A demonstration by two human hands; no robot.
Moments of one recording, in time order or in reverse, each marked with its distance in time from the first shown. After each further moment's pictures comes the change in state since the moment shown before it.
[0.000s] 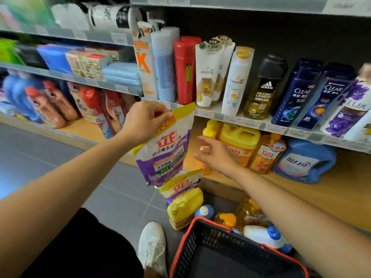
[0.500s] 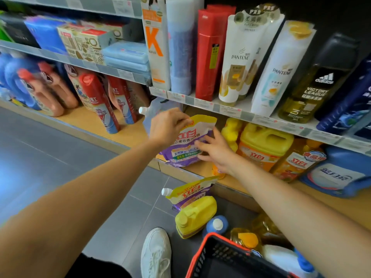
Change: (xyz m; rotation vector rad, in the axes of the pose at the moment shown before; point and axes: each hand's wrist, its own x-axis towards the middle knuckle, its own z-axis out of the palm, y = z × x) left_hand 0.054 -0.106 0.108 0.094 0.047 0.044; right_hand 0.087 0.010 0.054 0.606 -0.059 0.298
